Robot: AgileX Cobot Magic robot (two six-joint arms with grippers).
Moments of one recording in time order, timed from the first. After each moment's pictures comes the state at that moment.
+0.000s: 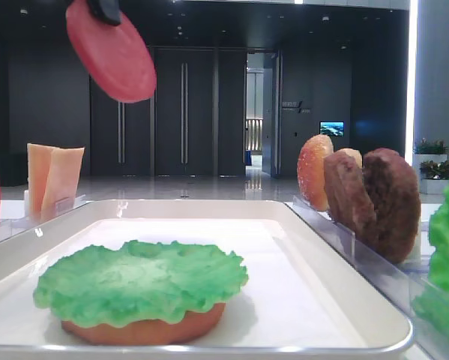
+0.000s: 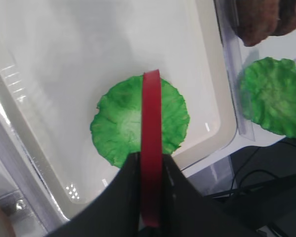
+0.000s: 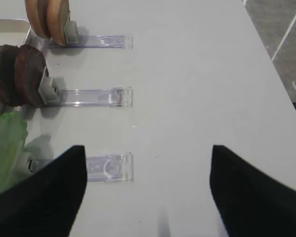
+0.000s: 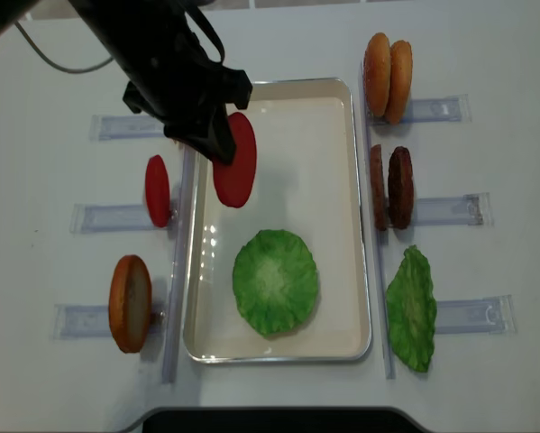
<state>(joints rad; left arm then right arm) -0.48 1.64 -1.43 -0.31 1.22 -0.12 -0.09 -0.01 -0.51 0.10 1.14 -0.14</state>
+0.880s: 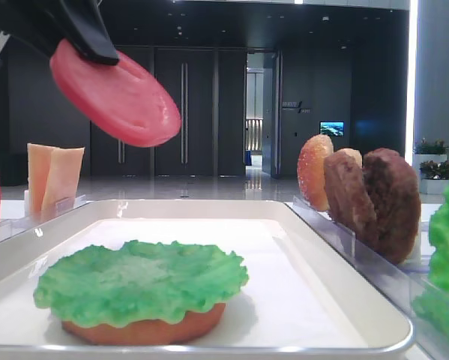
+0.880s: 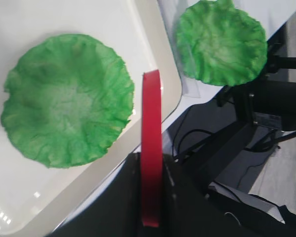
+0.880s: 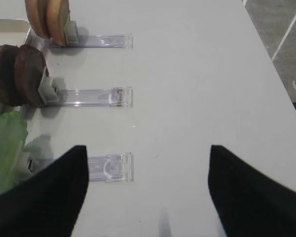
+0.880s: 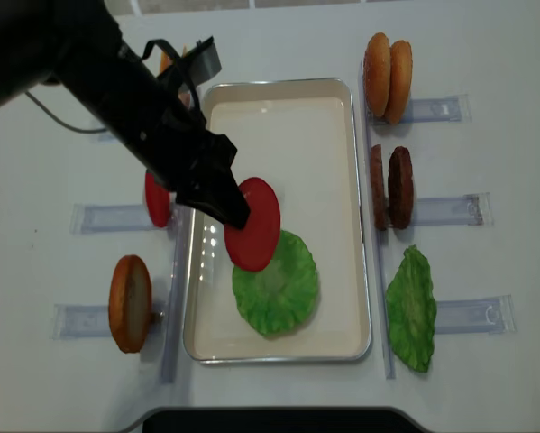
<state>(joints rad) -0.34 1.64 -1.11 -0.74 1.17 0.40 -0.09 -0.01 -0.51 0.10 1.14 -0.14</state>
